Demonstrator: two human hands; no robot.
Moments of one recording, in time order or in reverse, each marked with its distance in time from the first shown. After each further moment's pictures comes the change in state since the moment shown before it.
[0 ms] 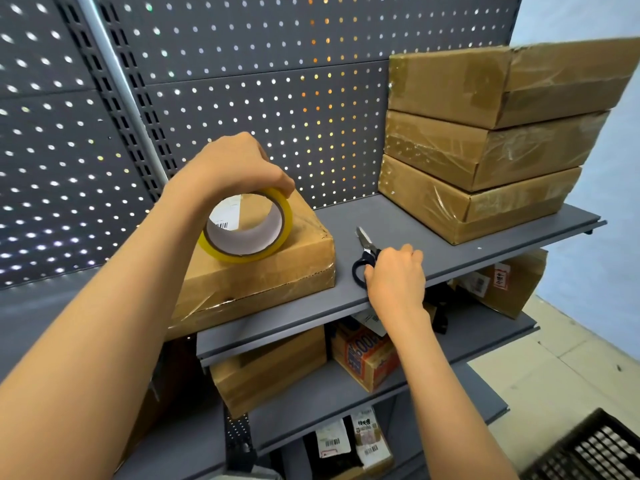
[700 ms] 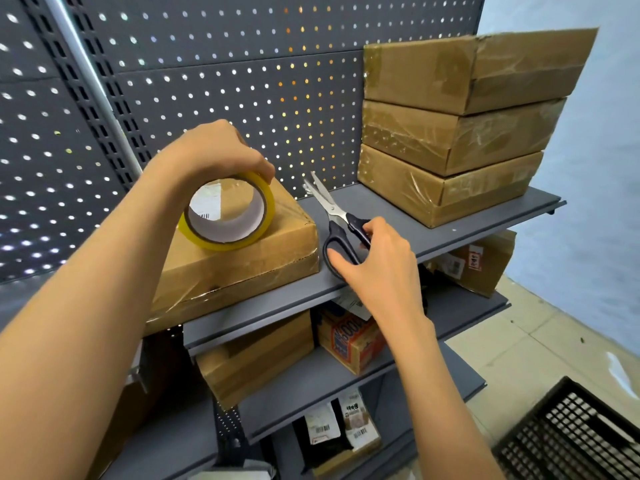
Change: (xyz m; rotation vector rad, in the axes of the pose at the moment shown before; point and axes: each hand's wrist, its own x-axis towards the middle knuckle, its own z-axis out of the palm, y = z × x) left_hand 0.007 -0.007 0.001 -0.041 -0.028 0.021; right_hand -0.044 0.001 -0.029 0.355 0.189 -0.167
